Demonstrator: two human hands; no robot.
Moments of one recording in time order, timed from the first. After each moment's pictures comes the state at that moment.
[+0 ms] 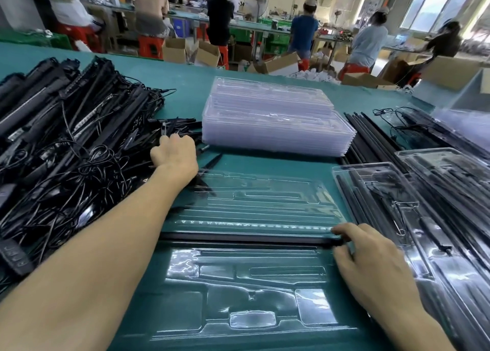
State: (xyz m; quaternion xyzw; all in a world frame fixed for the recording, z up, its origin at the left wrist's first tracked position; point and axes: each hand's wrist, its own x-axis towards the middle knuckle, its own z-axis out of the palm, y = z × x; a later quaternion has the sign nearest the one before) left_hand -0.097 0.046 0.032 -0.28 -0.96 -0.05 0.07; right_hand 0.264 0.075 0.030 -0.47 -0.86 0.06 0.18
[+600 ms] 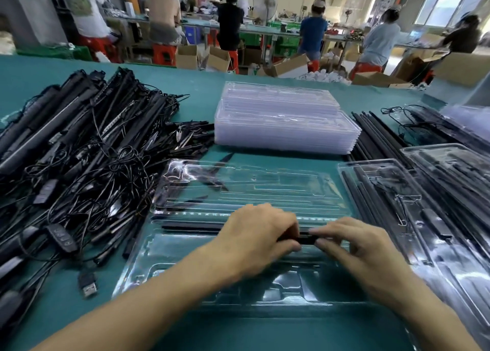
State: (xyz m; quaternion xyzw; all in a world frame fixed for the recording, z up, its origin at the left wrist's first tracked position) left_hand 0.084 -0.039 0.050 -0.67 -0.72 -0.17 -0.04; right_hand 0.271 0.079 0.038 -0.19 -0.92 0.24 0.25
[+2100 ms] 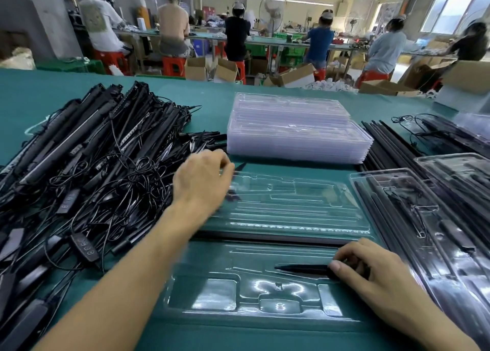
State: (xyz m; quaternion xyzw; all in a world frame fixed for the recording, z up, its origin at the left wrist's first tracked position) left_hand -0.020 -0.040 0.069 -0.40 -0.85 -0.32 0.15; right_hand 0.280 0.072 0.020 -0.29 -0.91 0.23 0.18
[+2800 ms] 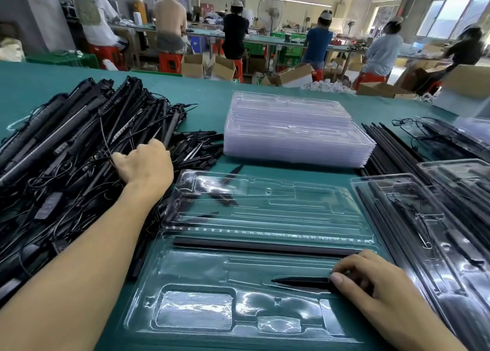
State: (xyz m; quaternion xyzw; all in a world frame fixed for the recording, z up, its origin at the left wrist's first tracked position) left_hand -0.134 -0.034 0.047 -0.19 -0.96 -0.11 0.19; right_hand 0.275 0.071 0.026 -0.30 -0.91 0.23 0.15
